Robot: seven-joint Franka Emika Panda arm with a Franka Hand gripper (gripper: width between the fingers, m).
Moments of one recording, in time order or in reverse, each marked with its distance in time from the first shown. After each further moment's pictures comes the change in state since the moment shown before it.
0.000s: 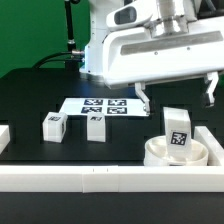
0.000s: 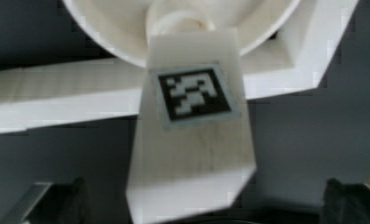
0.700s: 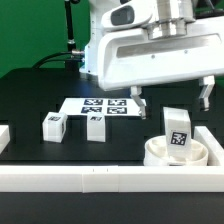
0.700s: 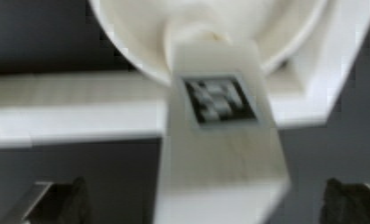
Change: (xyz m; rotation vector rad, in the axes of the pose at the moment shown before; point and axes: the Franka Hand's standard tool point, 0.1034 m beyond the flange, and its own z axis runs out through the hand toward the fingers) arm -0.009 0.012 0.008 0.008 -0.181 -0.073
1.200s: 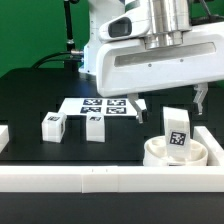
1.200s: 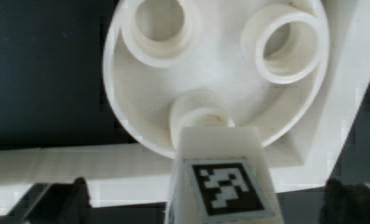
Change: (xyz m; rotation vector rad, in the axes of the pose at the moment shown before) arm 0.000 0.000 0.000 0.000 0.000 0.000
